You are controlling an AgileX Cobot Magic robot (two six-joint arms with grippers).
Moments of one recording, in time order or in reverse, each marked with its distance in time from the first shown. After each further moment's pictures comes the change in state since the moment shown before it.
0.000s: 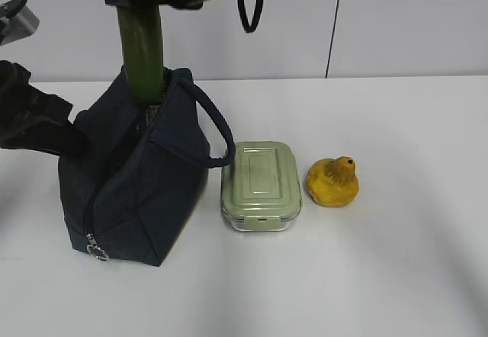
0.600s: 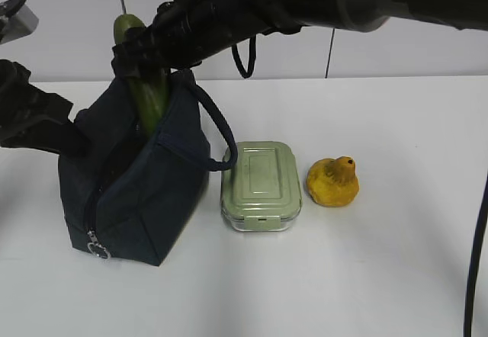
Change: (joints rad) left arm 0.000 0.000 0.000 -0.001 -0.010 0.000; right arm 0.000 0.086 0.009 -0.042 0.113 -0.067
